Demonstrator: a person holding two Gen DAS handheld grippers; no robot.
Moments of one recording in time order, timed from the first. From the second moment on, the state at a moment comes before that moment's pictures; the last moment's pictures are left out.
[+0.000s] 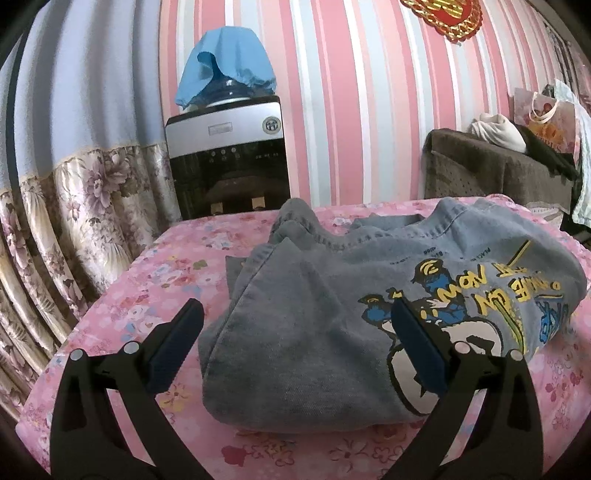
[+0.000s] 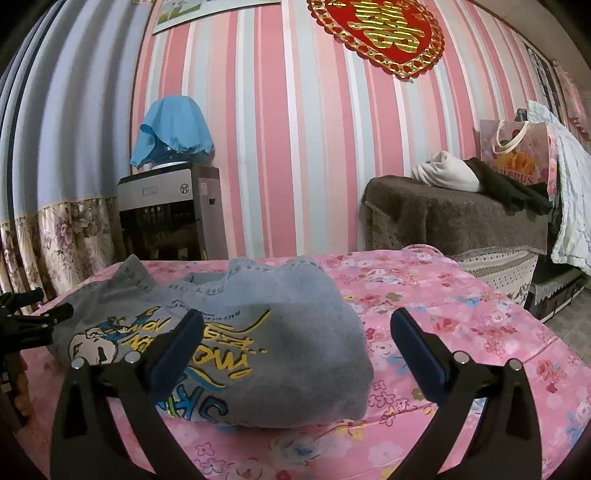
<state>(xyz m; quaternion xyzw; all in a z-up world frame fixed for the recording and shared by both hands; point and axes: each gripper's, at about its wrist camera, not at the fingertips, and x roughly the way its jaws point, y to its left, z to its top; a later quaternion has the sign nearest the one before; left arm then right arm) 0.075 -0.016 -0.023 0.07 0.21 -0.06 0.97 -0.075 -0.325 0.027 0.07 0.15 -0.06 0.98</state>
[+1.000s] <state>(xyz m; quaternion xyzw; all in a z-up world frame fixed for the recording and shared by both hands) 0.109 -0.122 -0.022 0.07 0.33 -0.15 0.93 -0.035 -0.384 -0.014 0.22 0.29 -0.09 0.93</state>
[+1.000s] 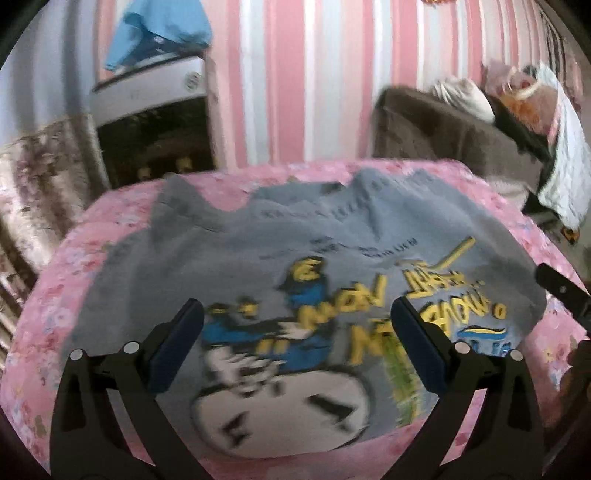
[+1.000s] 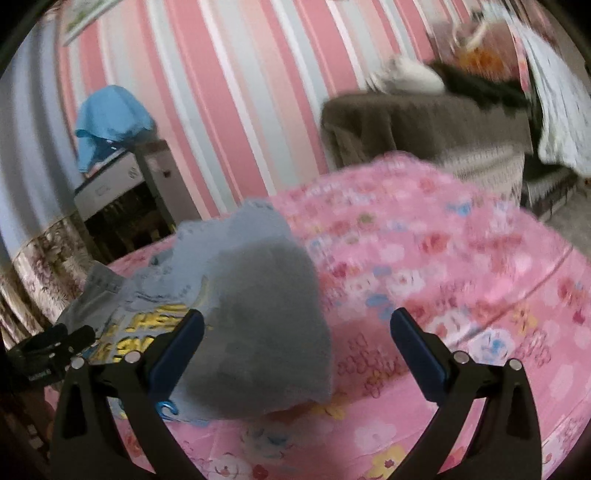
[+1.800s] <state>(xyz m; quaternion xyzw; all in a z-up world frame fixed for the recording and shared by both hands) 0.135 -0.146 -0.036 0.03 0.41 -0.15 0.90 -0.044 -0.391 -0.007 0.24 0.31 -0.03 0.92</state>
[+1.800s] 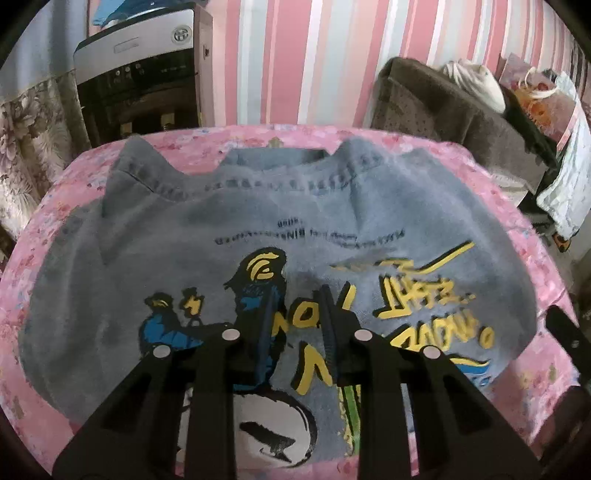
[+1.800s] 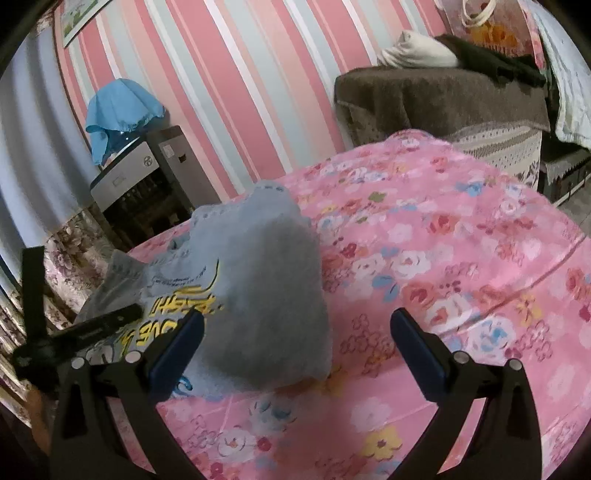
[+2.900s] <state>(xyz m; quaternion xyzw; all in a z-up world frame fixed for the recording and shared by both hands) 0.141 -0.152 -0.050 0.04 0.44 -0.18 0.88 0.015 -0.342 -0.018 0.27 0.34 0.04 0.90</state>
